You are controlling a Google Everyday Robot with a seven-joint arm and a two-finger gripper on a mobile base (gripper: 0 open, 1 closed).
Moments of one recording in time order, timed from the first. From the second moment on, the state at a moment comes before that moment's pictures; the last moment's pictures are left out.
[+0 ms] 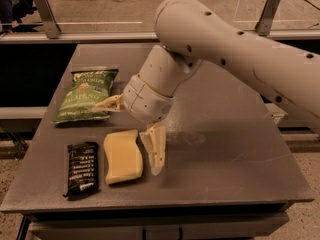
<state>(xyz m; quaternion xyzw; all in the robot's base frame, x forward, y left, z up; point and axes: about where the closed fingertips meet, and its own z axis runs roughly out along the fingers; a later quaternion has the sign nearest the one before) 0.420 0.077 0.848 -0.89 0.33 0.23 0.21</state>
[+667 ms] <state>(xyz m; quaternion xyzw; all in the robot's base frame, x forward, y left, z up) 0.428 0.034 0.880 -0.87 0.37 0.22 0.25</state>
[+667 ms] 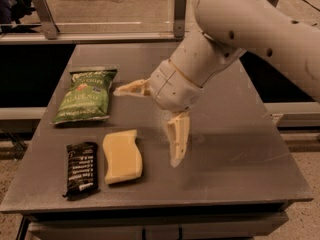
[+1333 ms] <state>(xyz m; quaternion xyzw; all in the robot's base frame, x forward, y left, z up) 0.462 -0.053 0.915 -0.79 0.49 0.20 0.33</state>
